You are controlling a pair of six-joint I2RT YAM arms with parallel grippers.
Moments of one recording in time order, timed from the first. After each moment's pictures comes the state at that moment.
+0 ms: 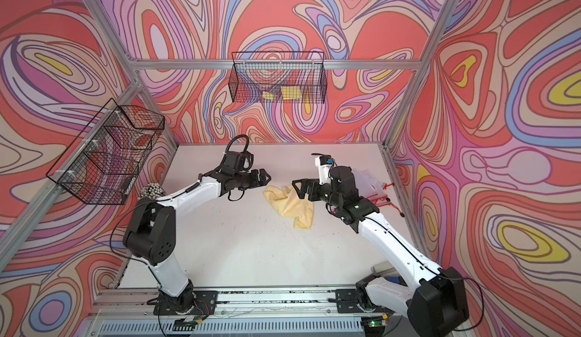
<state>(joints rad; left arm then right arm) -0.40 1.72 1.26 -0.32 0.19 -0.52 0.41 1.16 0.90 -0.18 -0.27 0.42</state>
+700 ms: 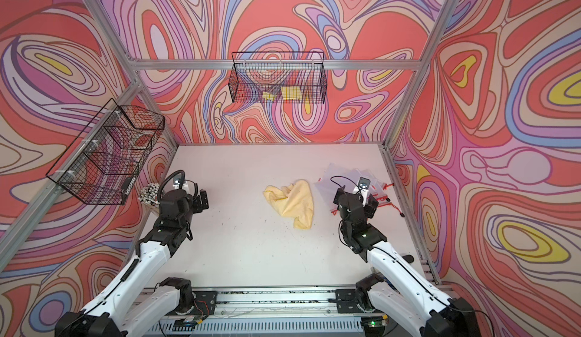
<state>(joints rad) -0.10 0.94 0.51 -0.03 -0.36 -0.07 0.40 0.95 0.51 -0.01 0.80 0.30</state>
